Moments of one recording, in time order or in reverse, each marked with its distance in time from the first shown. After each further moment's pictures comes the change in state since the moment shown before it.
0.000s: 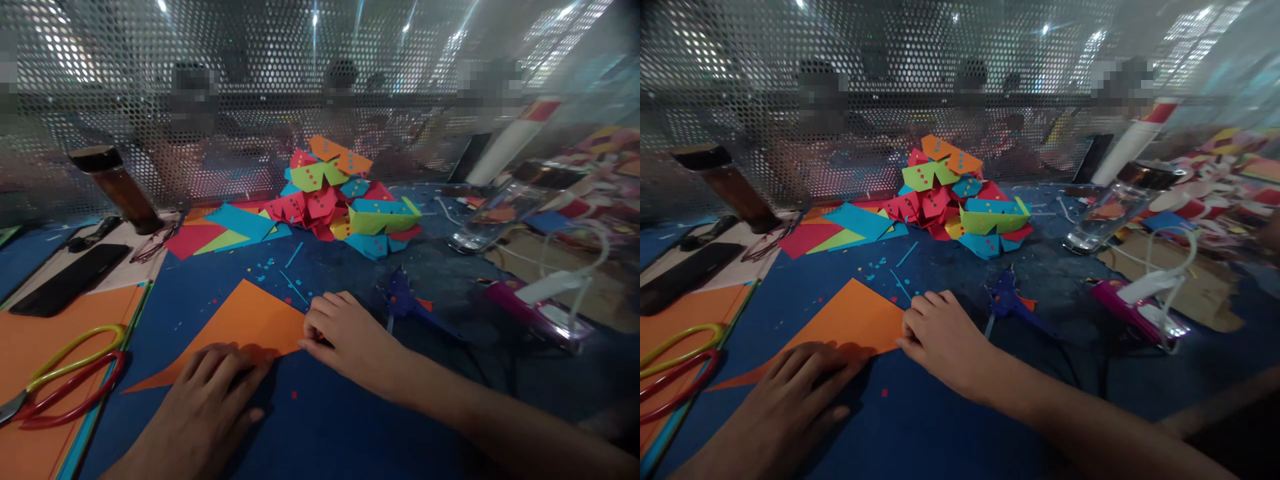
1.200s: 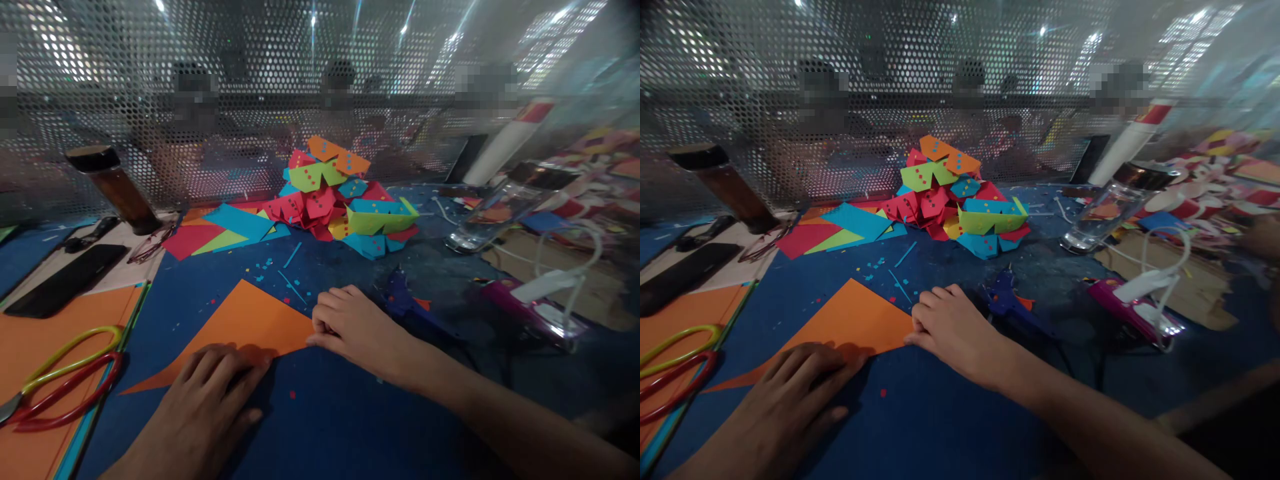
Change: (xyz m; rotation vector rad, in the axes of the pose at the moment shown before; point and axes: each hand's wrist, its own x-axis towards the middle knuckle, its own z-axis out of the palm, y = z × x) left_hand 0.002 0.000 -0.002 -0.007 0.047 0.017; right_hand -0.004 0.019 -0.006 -0.063 -0.011 -0.052
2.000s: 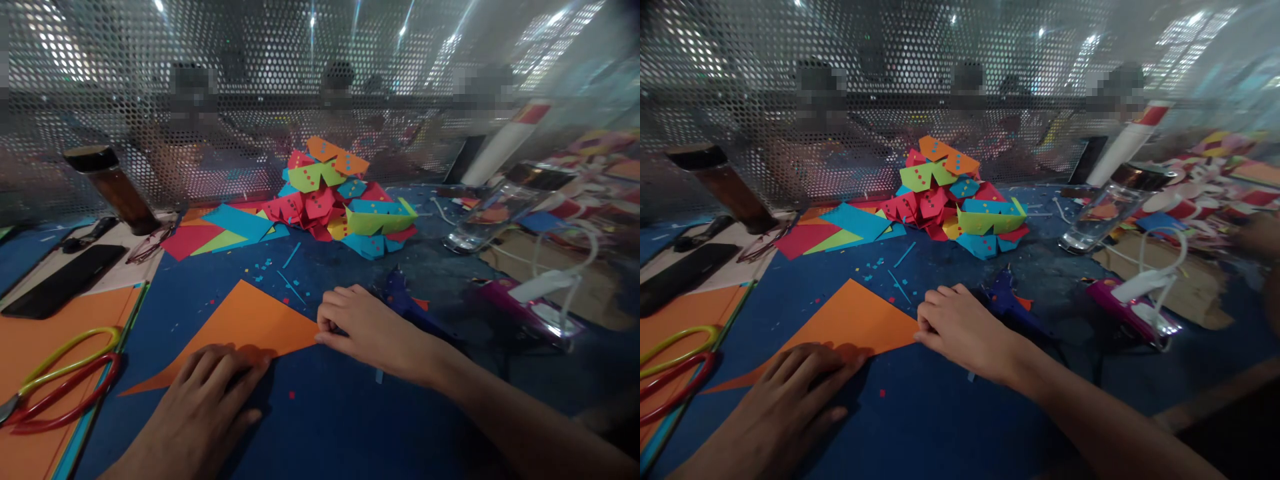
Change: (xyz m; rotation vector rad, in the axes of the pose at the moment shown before) left_hand 0.000 0.000 0.000 -0.010 -0.010 0.002; right_hand -0.001 -0.003 -0.023 0.075 -0.148 0.091
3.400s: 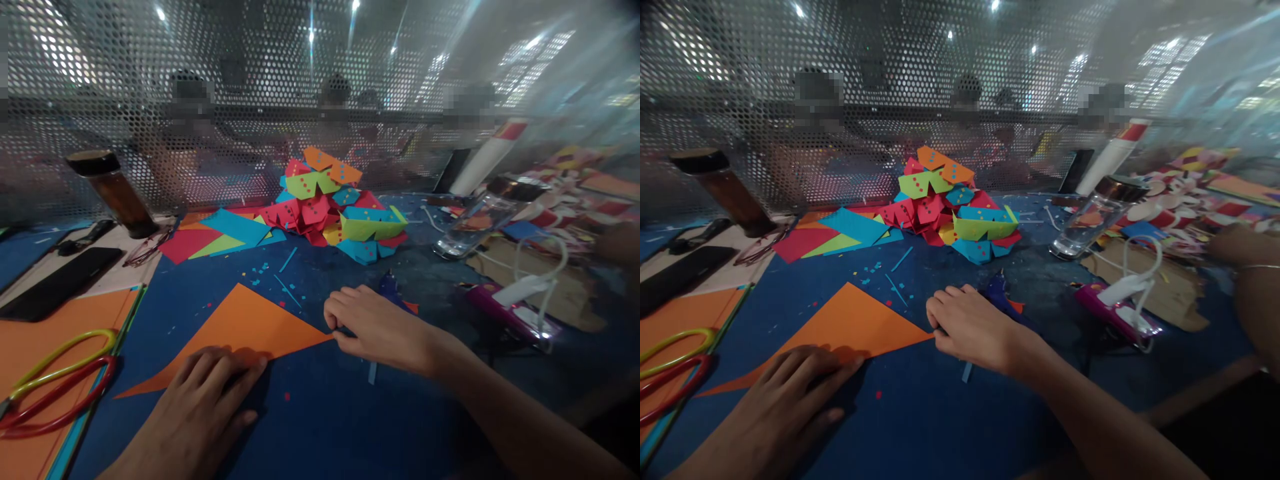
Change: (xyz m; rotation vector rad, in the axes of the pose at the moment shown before) left_hand 0.000 -0.001 0.003 0.034 0.054 0.018; right_hand -0.010 0.013 -0.009 -0.104 -0.078 0.049
